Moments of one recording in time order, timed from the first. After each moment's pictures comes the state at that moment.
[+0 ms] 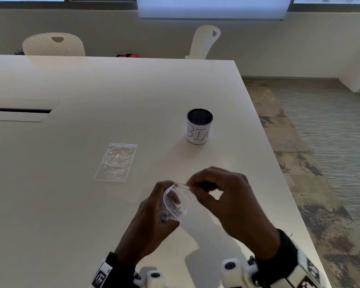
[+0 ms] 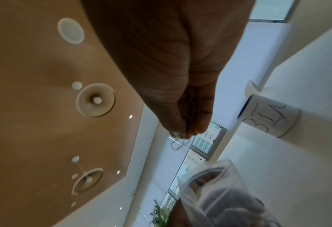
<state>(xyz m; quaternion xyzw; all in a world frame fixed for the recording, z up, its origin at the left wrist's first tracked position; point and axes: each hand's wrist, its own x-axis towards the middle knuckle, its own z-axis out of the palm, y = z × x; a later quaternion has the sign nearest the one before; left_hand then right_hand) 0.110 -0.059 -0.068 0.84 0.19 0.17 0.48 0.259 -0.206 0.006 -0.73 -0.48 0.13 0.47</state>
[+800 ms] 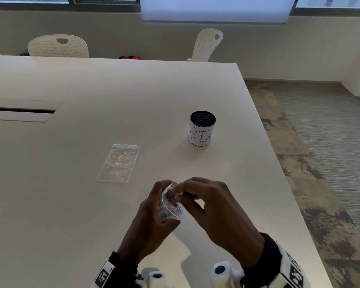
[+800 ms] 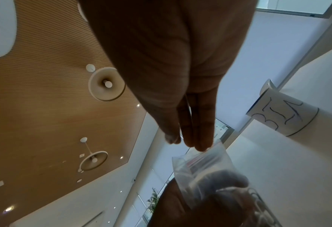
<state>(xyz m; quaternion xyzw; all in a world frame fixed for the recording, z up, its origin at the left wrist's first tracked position) 0.107 -0.055 -0.073 0.82 0.20 0.19 0.51 0.237 -0.190 0.004 -0.73 -0.53 0.14 0.40</state>
